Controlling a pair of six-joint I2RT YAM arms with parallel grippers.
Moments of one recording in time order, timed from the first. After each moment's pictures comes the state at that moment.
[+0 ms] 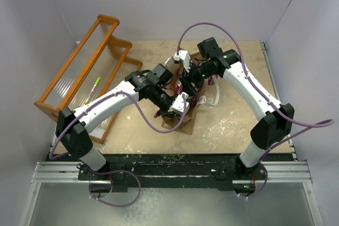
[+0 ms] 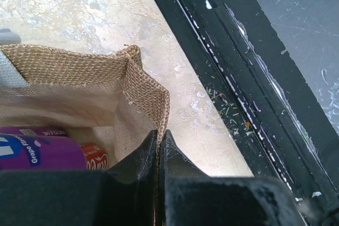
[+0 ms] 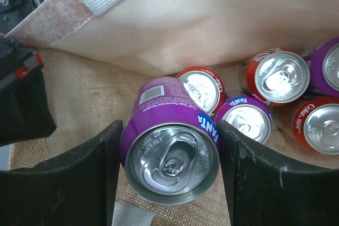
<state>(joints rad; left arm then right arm) -0.79 1.60 1.47 -0.99 0.87 1.06 0.49 1.67 1.69 -1.04 -0.60 -0.53</state>
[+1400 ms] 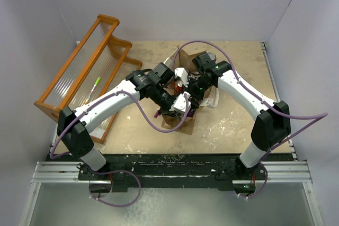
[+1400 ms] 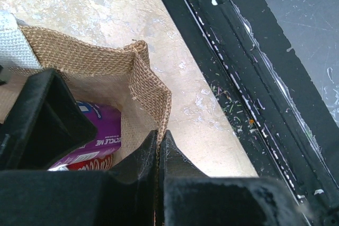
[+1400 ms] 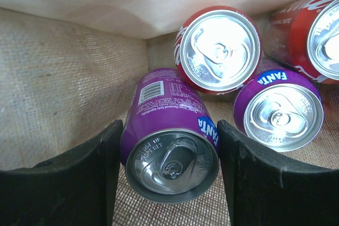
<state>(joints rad) -0.80 1.62 1.51 -1.00 0.83 1.05 0.53 1.66 1.45 -0.99 -0.49 -0.60</state>
